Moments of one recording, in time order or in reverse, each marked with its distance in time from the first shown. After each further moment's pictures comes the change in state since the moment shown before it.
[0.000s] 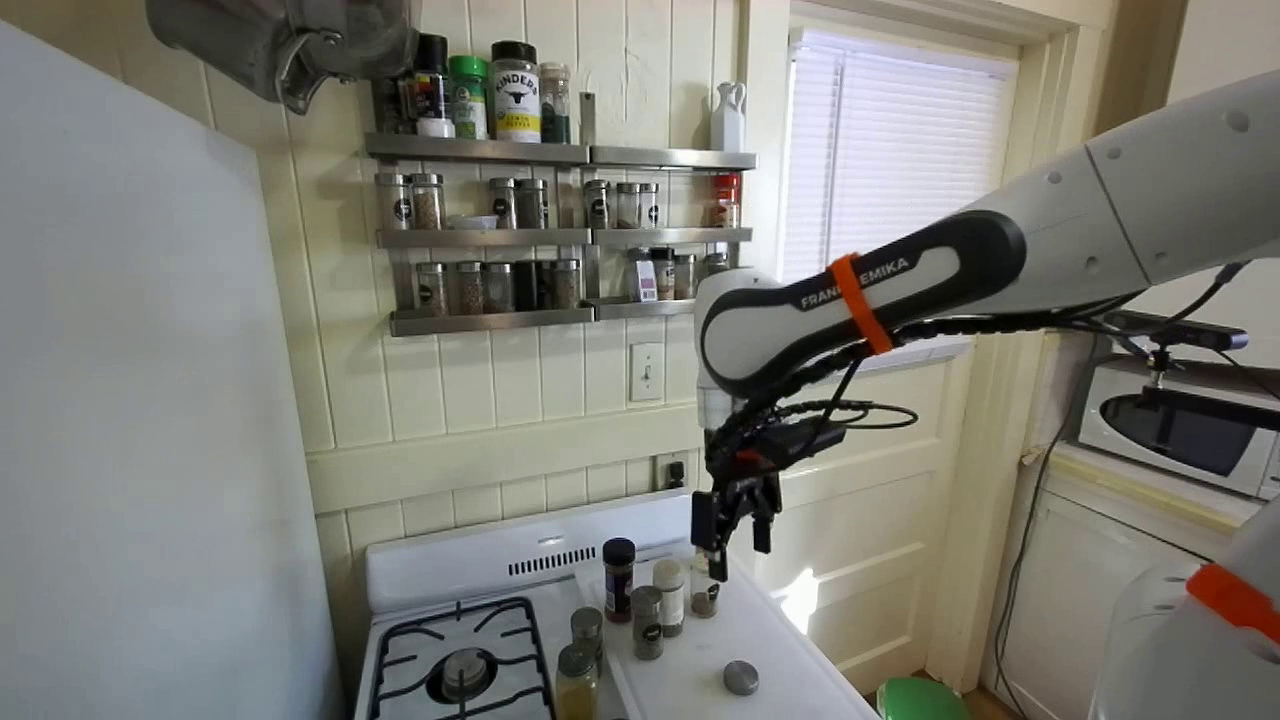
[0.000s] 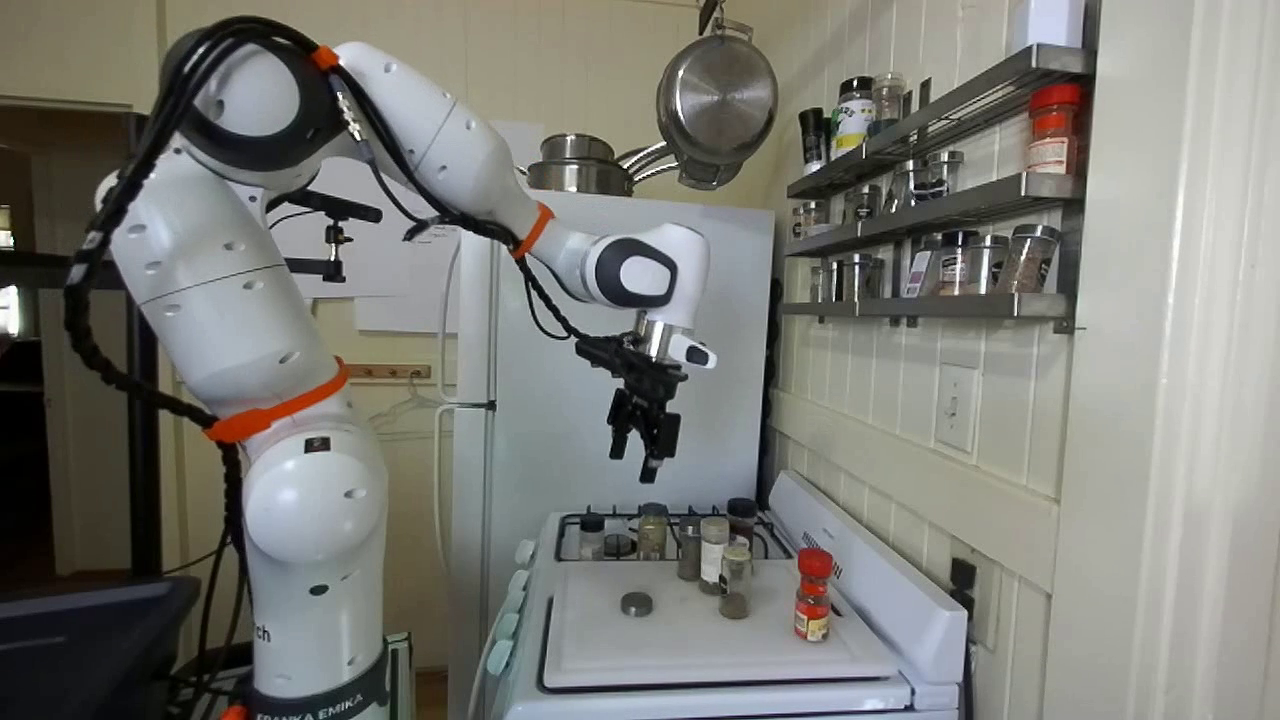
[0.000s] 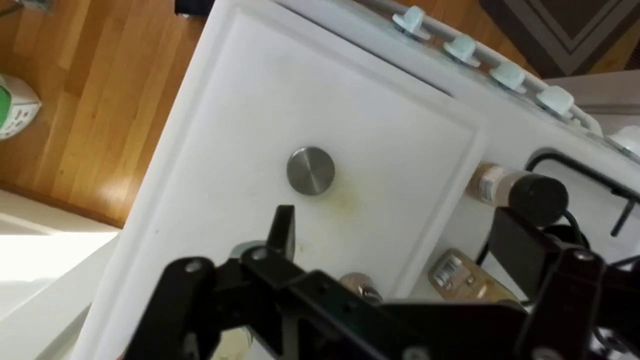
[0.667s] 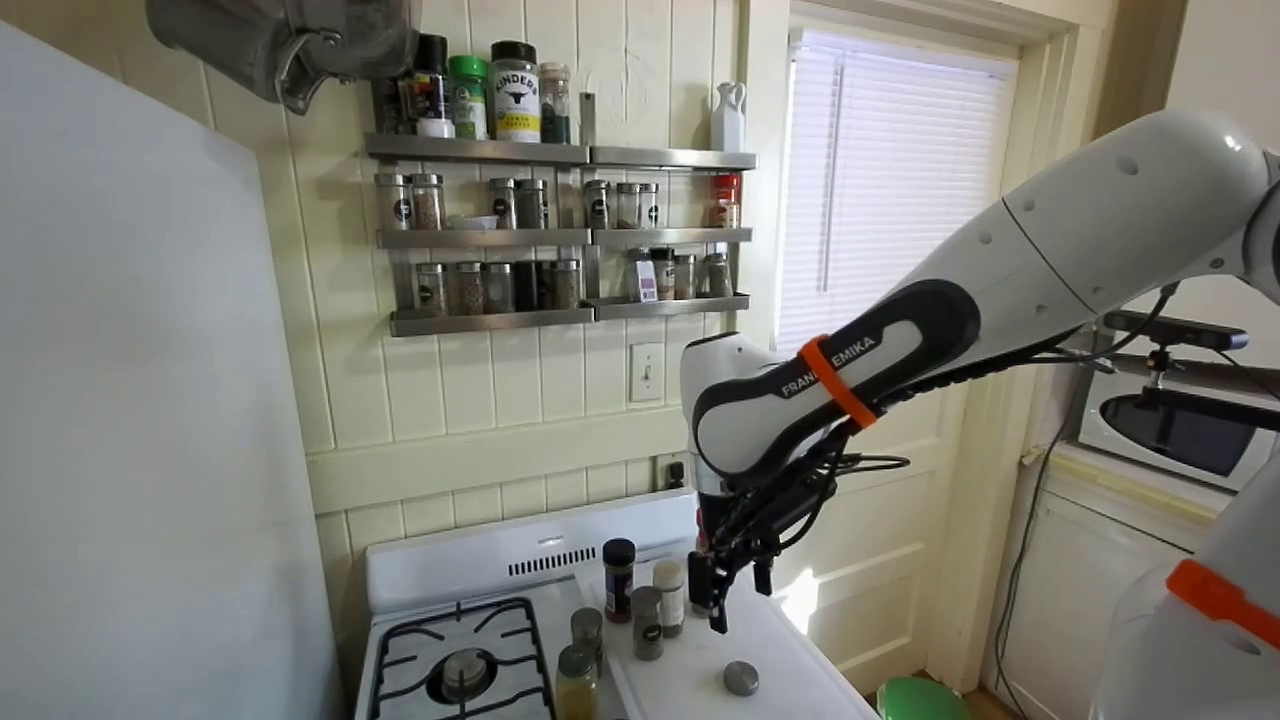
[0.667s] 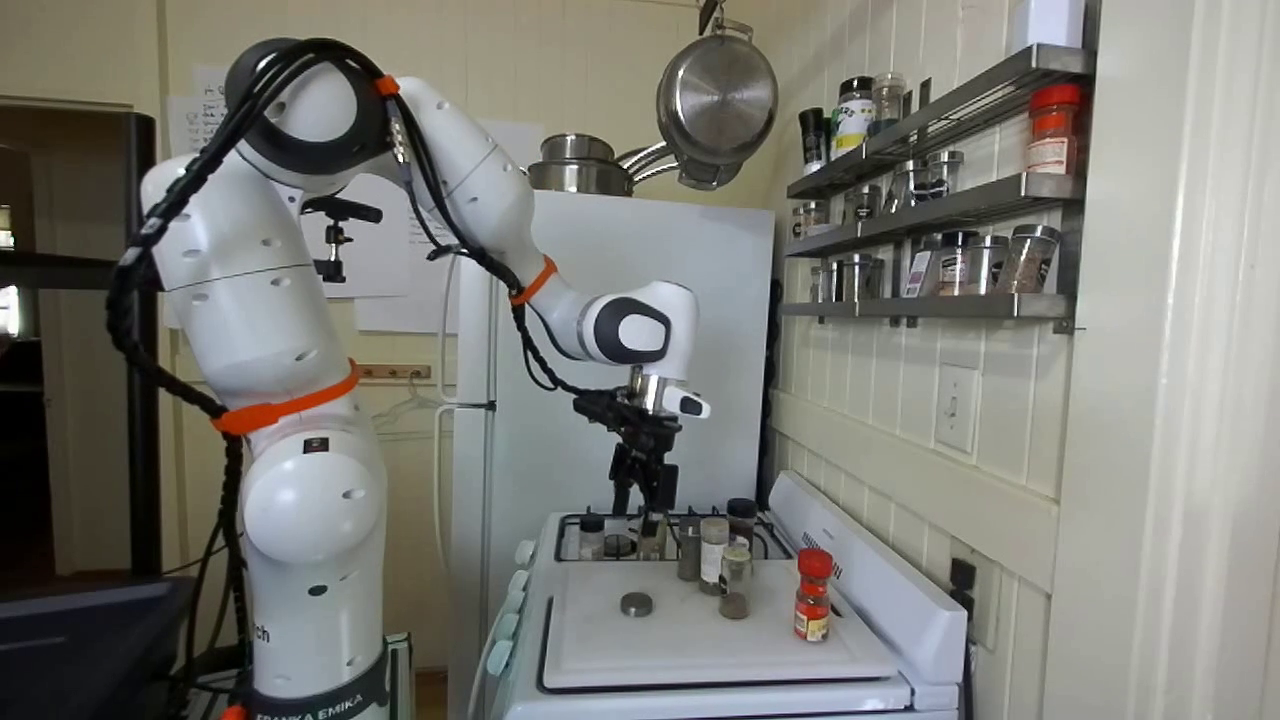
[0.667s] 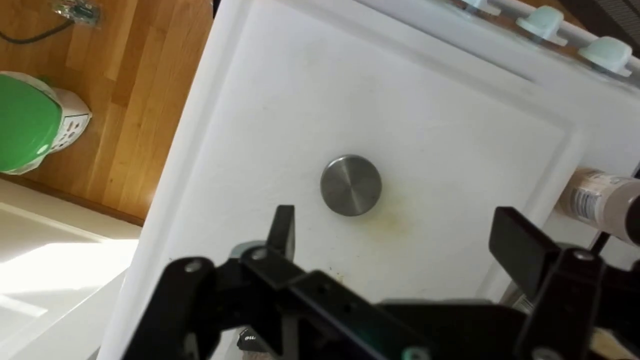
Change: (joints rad) arm -0.010 0.098 0.047 -0.101 -0.094 0.203 0.114
